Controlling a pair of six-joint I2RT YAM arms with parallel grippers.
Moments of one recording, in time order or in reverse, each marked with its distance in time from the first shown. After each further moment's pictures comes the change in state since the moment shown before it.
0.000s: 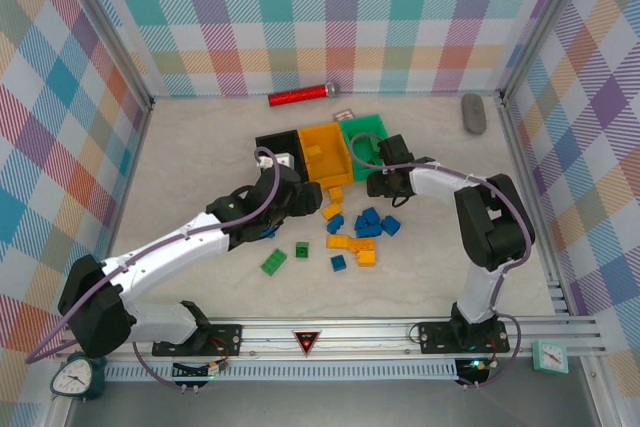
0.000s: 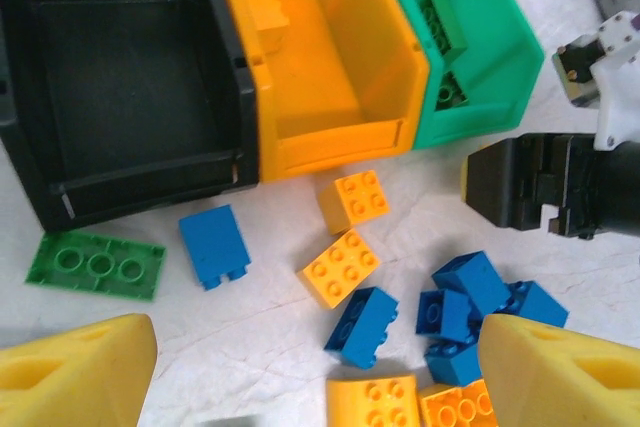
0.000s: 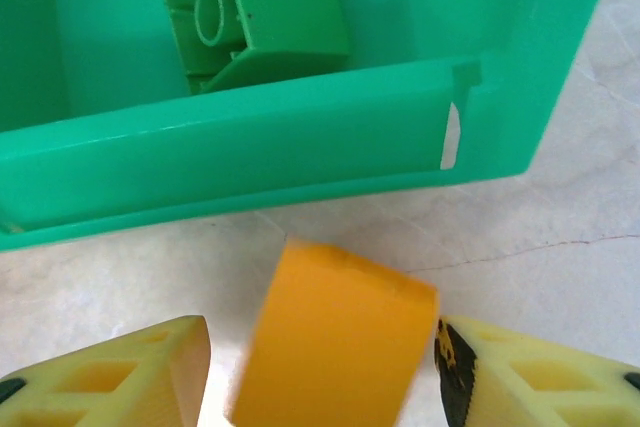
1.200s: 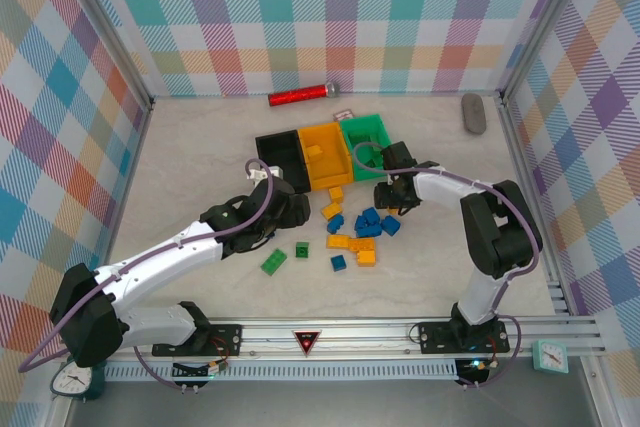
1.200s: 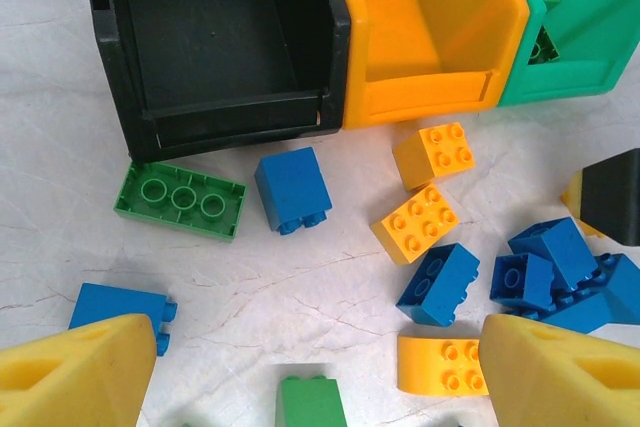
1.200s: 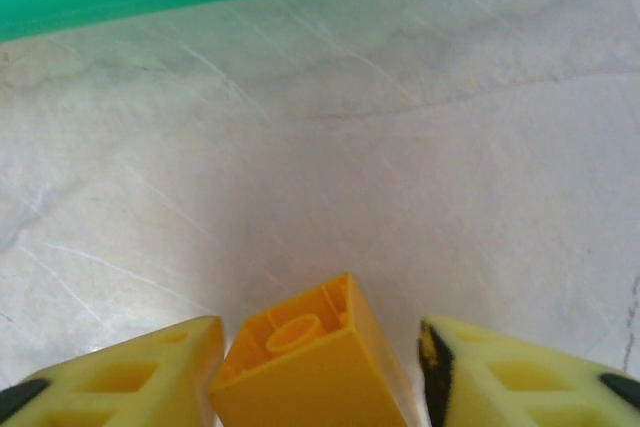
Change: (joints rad) left arm 0.000 -0.058 -0.077 -0.080 -0.039 -0.042; right arm 0.000 -0.071 -0.067 -0.115 0.003 0.009
